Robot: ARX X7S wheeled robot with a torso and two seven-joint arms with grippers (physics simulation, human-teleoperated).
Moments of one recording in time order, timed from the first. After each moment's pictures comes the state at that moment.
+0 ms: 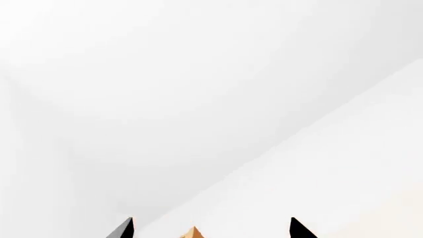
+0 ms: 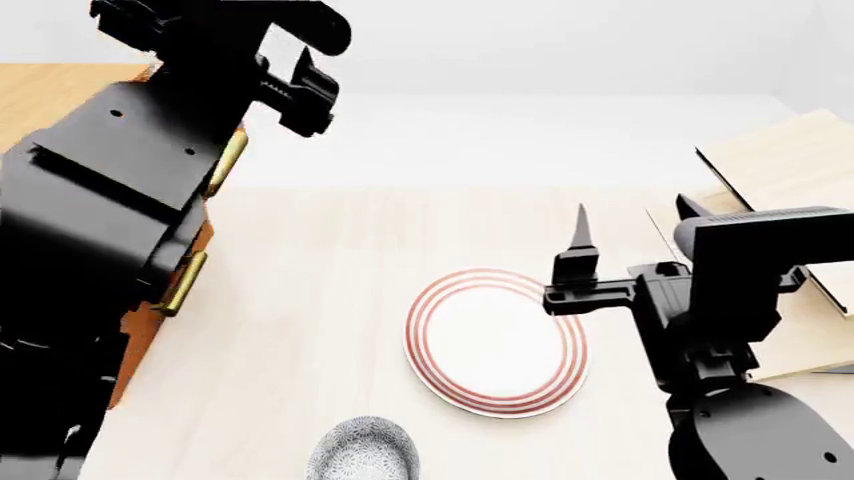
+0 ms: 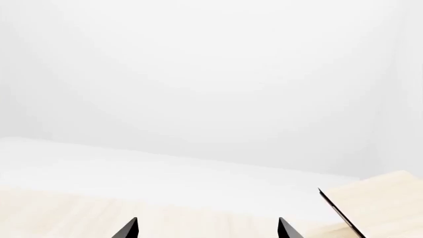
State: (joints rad) left arm -1.30 -0.38 0.59 0.09 -0.17 -1.11 -0.05; right arm 0.44 0.31 -0.02 -0.82 0.38 1.08 0.27
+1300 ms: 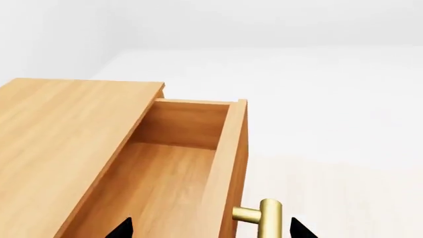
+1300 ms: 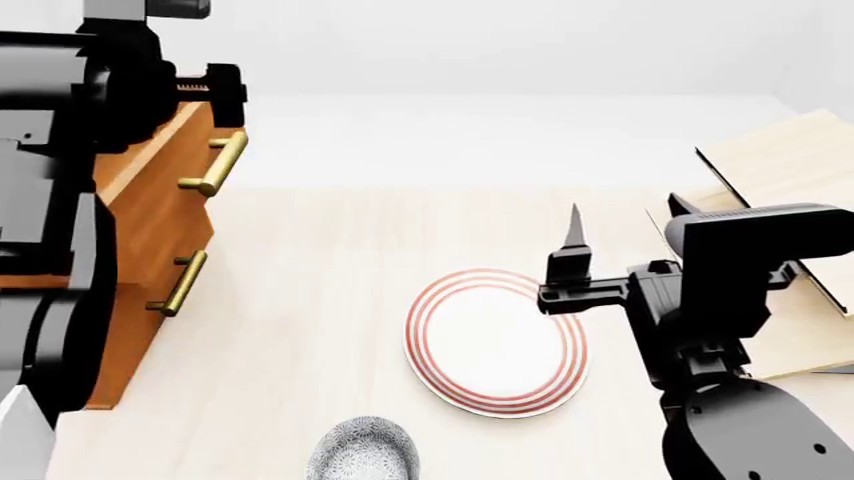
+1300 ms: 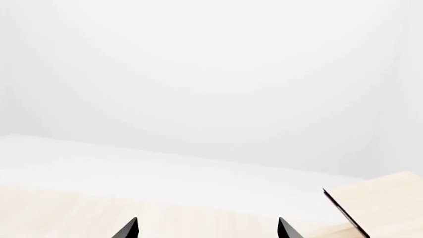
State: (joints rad) left arm -1.66 -0.23 0.27 -1.10 -0.19 -0.92 -0.10; right arm 0.46 0.32 -0.05 -0.80 0.41 1.07 0.29
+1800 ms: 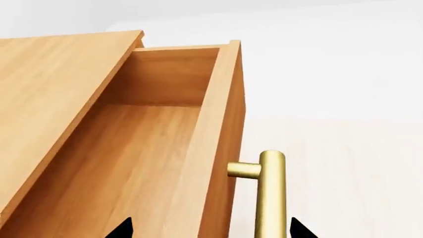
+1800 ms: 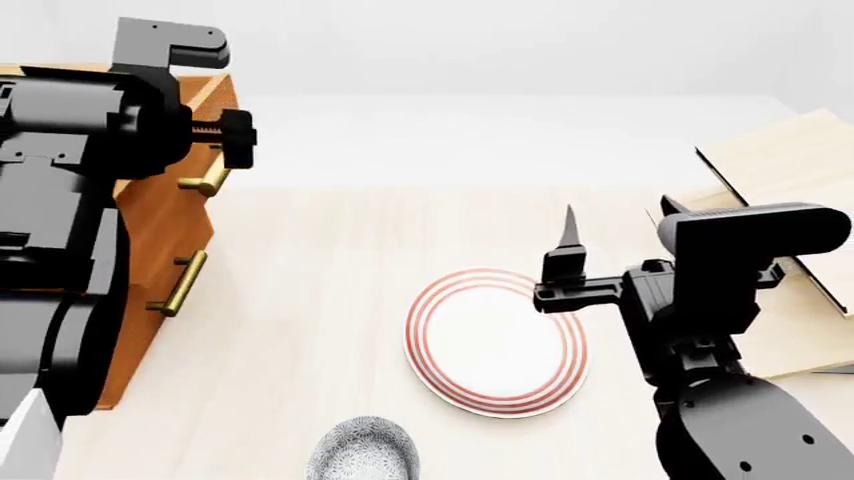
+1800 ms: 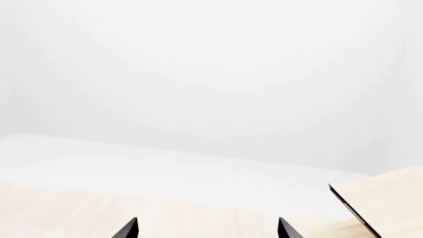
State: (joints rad) left arm -1.65 -0.21 0.31 -1.24 -0.16 -0.88 -0.03; right arm 0.46 0.32 -0.06 -0.76 0.42 1.05 0.29
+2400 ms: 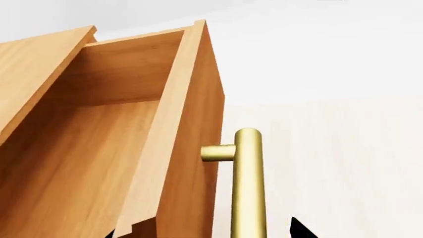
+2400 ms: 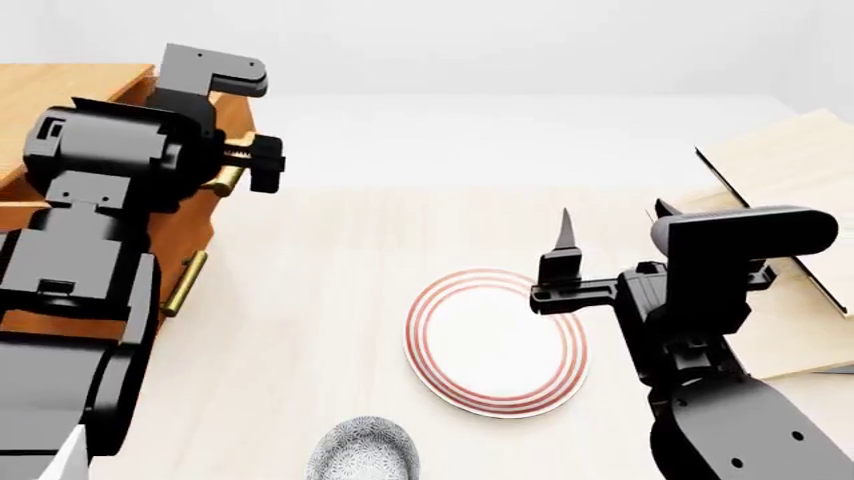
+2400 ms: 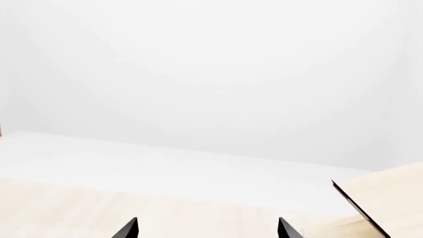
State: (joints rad) left arm -1.50 -0.20 0.34 -0.98 -0.16 -0.99 -0.01; right arm 0.46 0.32 -0.07 -0.74 0.42 1.02 0.30
